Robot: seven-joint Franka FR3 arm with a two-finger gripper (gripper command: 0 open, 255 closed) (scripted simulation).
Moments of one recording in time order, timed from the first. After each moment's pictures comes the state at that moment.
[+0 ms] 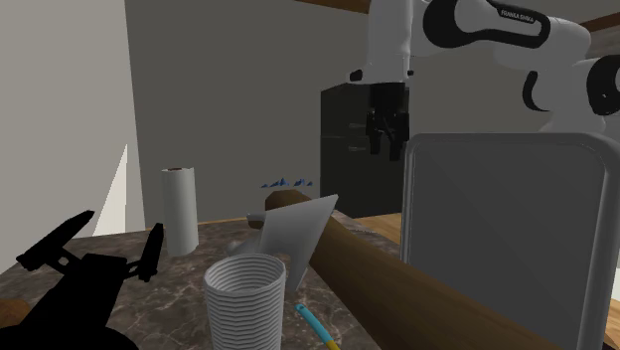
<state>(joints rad) 0.02 -0.77 0.01 -2.28 -0.09 1.47 -0.10</state>
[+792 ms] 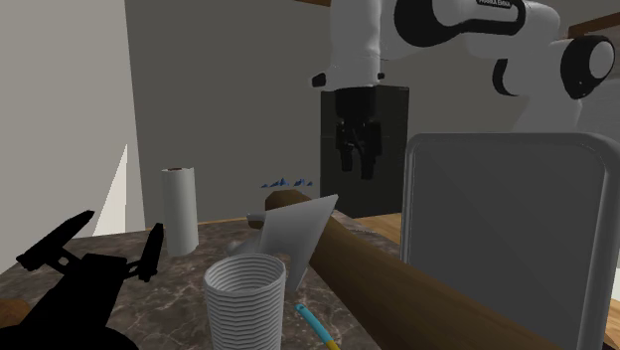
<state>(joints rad) 0.08 -0.47 0.10 -2.14 0.02 1.61 0.01</state>
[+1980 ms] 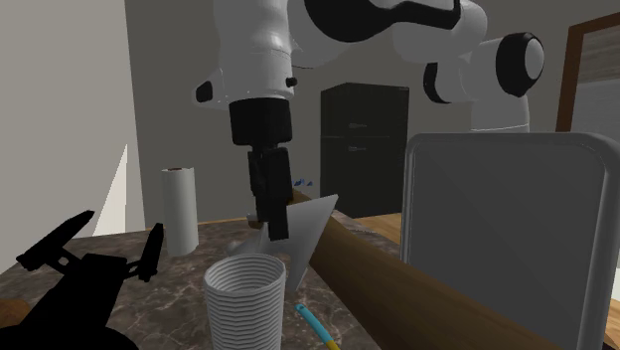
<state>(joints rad) 0.17 0.17 0.24 -1.57 0.05 1.69 0.18</state>
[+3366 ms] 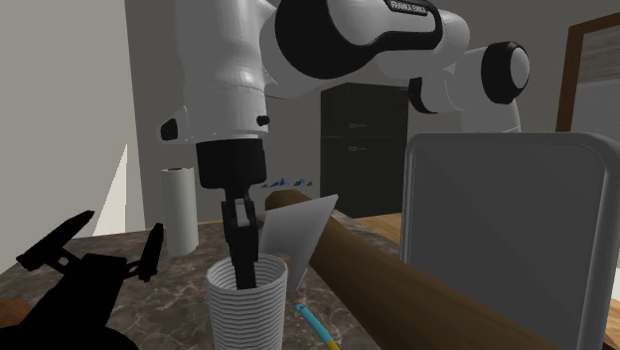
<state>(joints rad) 0.20 0.31 0.25 -1.49 0.04 1.76 0.20</state>
